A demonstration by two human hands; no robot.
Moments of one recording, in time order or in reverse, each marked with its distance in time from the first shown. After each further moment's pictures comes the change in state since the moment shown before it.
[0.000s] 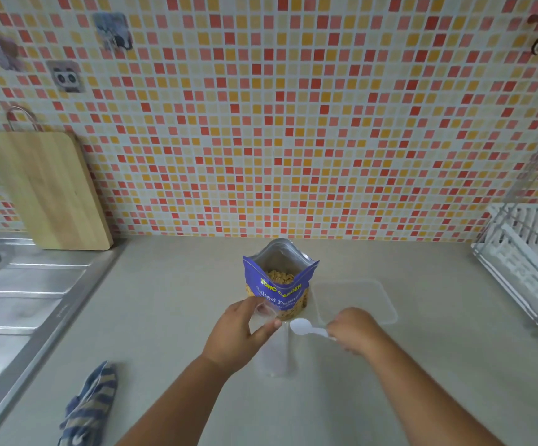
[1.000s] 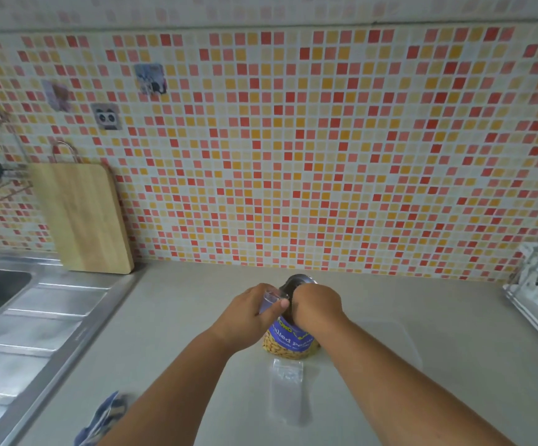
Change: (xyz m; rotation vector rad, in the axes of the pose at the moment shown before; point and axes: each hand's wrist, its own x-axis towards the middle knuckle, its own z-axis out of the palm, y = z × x) left_hand 0.068 0.023 -0.049 0.008 -0.093 -0.066; right_hand 0.012 -0.136 -0.045 -0.464 0.050 -0.086
